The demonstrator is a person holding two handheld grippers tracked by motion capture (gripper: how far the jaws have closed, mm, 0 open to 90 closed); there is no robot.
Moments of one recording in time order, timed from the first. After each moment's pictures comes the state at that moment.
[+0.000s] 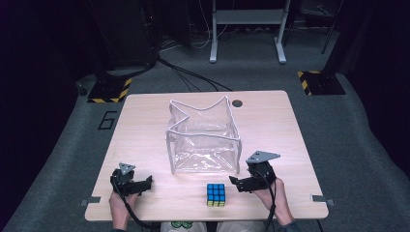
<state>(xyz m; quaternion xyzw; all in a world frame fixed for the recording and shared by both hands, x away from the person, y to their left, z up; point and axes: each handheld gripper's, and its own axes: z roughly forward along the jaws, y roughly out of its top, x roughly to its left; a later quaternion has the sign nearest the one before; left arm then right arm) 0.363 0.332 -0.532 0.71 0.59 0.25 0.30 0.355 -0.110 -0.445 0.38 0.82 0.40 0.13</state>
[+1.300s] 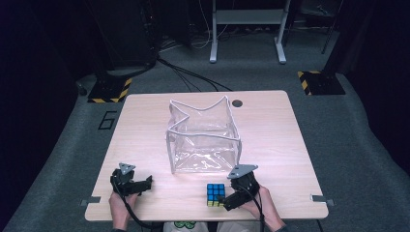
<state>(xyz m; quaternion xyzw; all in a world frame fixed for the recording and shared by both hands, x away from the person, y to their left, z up) 0.363 0.332 -0.531 0.71 0.58 0.25 0.30 0.337 -0.068 -0.470 0.30 0.87 0.38 0.08</state>
